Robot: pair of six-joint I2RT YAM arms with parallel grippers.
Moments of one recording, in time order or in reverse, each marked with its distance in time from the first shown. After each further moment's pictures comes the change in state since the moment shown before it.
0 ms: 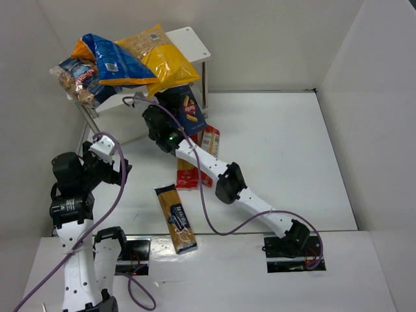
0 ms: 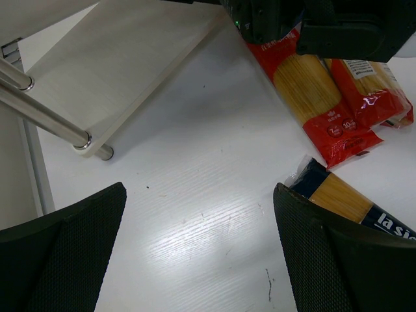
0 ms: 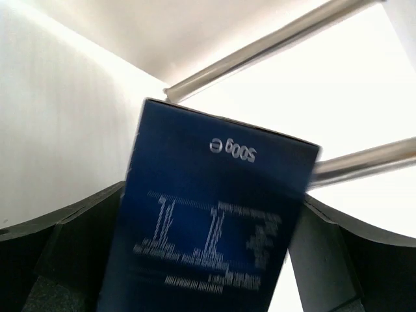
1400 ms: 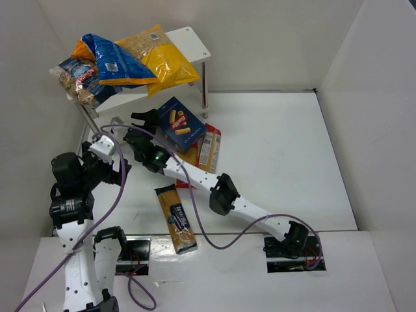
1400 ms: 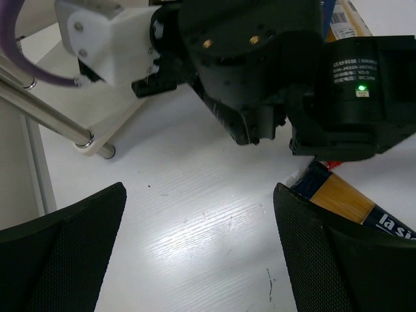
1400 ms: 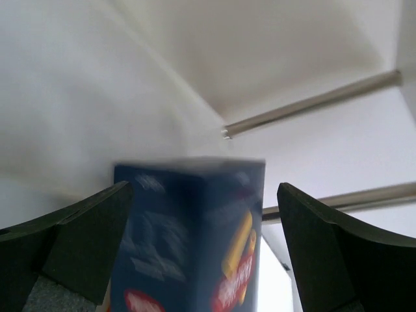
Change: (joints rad) left arm 0.008 -0.001 0.000 -0.001 0.000 0.000; right arm 0.135 0.061 0.015 0.092 -0.049 -0.090
